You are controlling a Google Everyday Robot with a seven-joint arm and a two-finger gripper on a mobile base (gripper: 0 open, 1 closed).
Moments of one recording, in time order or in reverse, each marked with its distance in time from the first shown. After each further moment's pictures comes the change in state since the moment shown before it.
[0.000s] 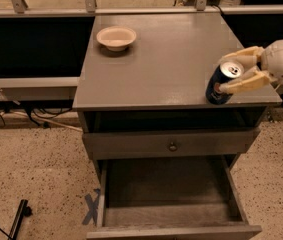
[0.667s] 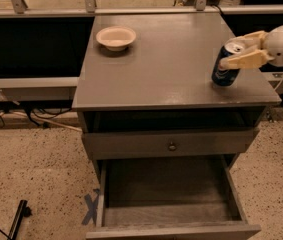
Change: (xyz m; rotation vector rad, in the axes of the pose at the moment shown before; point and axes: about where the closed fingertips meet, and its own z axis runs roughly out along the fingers) arm 0.016 -0.081 -0.007 0.206 0.042 0.219
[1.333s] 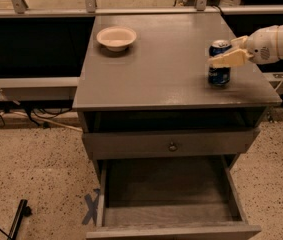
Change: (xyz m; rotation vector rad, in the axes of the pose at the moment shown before) arm 0.036 -0.032 0.040 0.067 0.166 0.172
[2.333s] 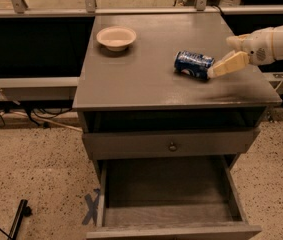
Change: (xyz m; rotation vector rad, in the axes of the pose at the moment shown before) arm 0.000 0.002 0.007 -0.011 0.000 0.001
